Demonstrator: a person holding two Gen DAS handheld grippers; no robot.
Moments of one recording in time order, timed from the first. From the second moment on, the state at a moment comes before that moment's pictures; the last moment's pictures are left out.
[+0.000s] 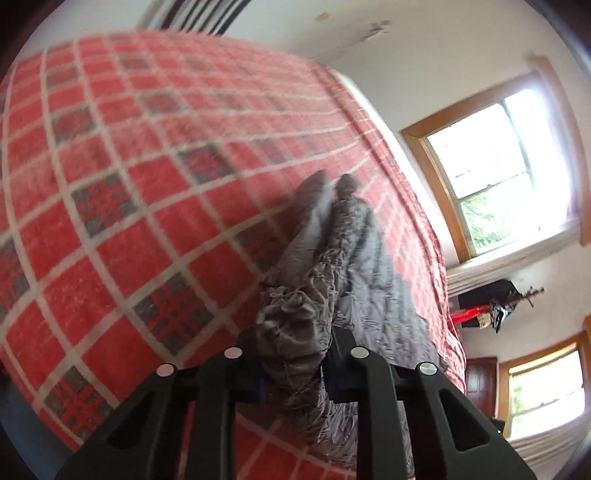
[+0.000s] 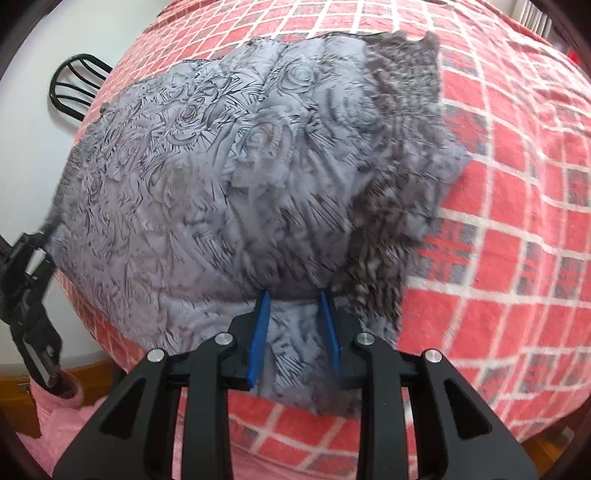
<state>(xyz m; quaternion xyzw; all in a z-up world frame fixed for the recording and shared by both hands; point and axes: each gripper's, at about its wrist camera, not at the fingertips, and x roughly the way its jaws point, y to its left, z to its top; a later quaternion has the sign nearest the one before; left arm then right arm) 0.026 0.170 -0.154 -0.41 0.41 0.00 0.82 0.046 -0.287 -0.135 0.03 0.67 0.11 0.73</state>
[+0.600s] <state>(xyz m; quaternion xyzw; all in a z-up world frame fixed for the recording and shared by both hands) 0.038 0.177 -0.209 -0.40 0.47 0.01 0.79 0.058 -0.291 -0.167 0.06 0.68 0.11 0.73</state>
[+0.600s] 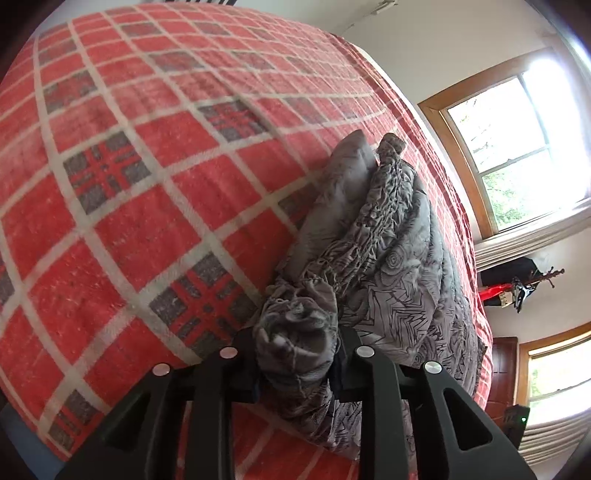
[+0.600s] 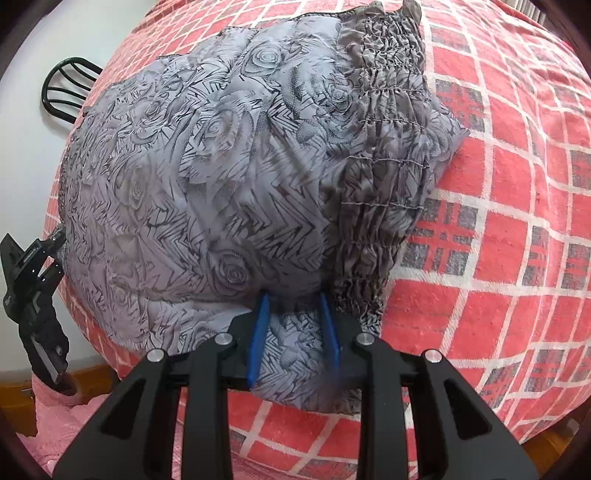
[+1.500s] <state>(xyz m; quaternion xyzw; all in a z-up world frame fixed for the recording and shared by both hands) 0.039 -0.057 0.007 -0.09 0.36 -0.23 0.90 -0.005 -0.377 -0.008 0.12 0.53 0.09 0.83</state>
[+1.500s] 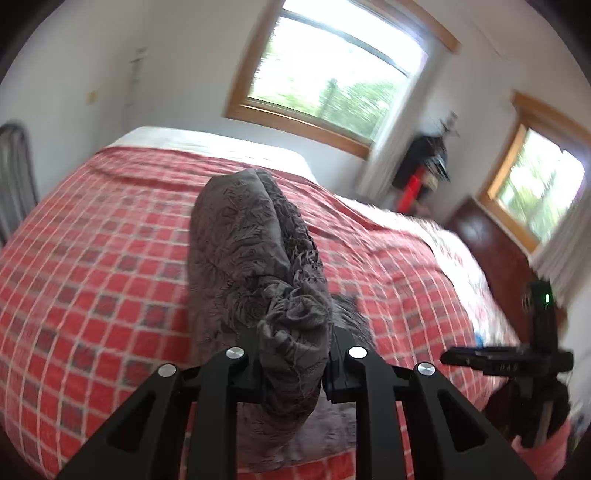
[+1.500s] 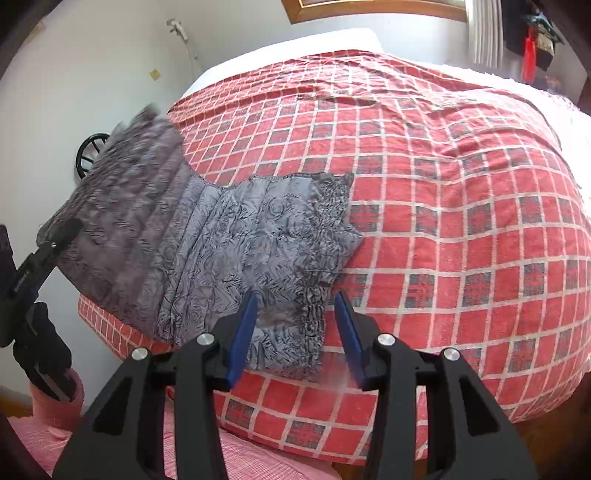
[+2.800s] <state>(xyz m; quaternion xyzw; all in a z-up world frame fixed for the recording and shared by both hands) 0.046 -0.146 -0.092 -0.07 0.52 -0.38 0.76 0.021 -0.386 -0.043 0.16 0.57 0.10 0.80</state>
